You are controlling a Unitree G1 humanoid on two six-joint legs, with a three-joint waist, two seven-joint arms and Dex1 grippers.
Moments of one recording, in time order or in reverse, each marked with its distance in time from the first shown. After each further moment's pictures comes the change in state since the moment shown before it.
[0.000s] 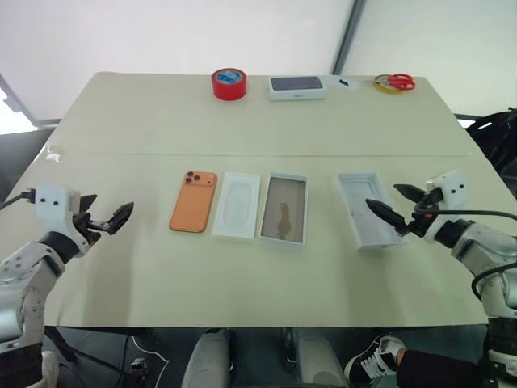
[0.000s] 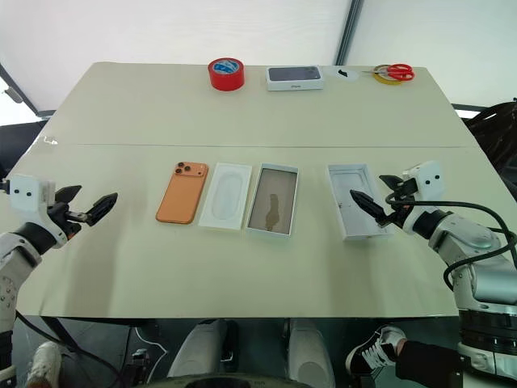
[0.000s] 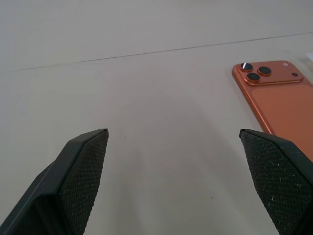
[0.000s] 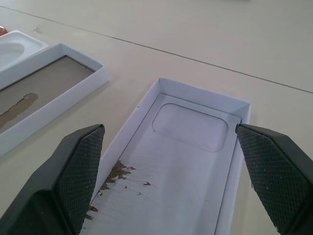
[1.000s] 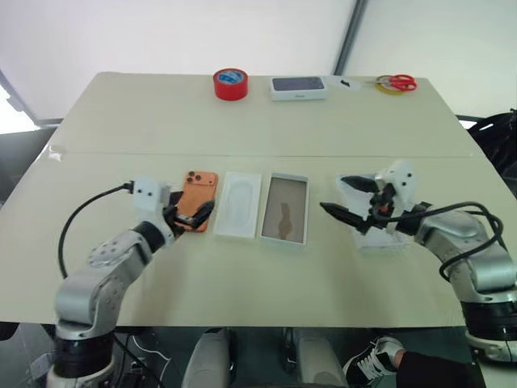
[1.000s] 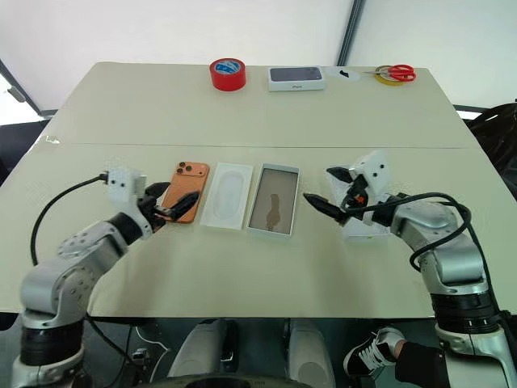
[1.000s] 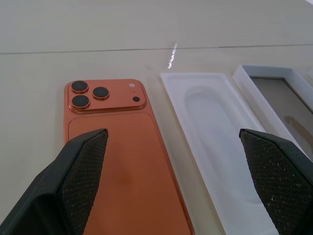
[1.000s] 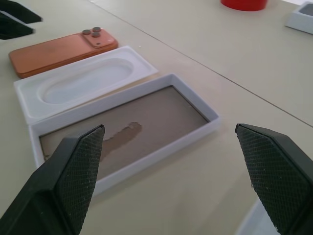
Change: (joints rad) left arm -0.239 -0.302 -0.308 -0.257 -0.083 0.395 0.323; right arm -0.124 0.022 0.237 -0.184 -0.013 0.054 0.056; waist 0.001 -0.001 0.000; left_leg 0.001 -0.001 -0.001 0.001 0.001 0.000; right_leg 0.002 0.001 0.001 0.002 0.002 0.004
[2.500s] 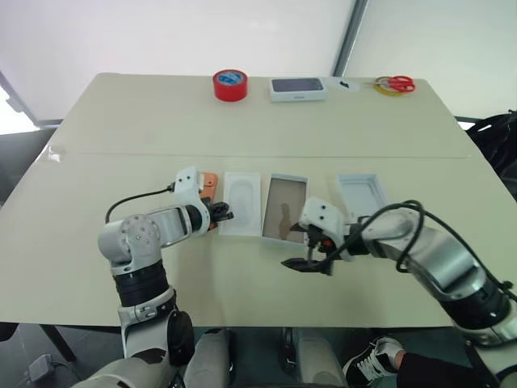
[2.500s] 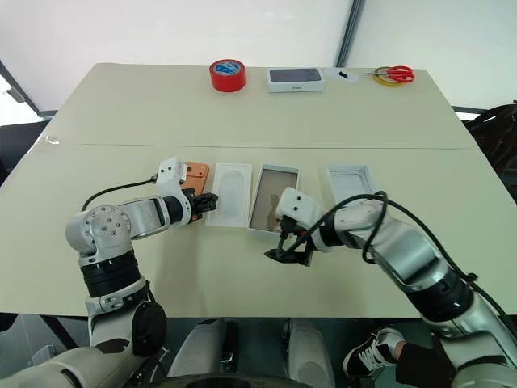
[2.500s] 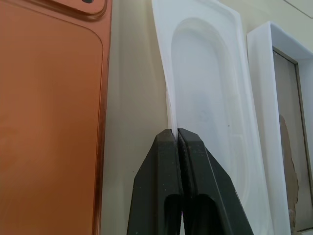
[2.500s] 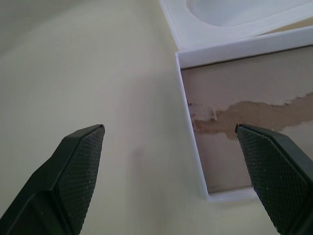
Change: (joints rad) left arm -0.353 -0.324 0.239 0.239 0.032 0.586 0.192; right arm -0.258 -0.039 0.510 -0.153 -0.112 0.447 0.039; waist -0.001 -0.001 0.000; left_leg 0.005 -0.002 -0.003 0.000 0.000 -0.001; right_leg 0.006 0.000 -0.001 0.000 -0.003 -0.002
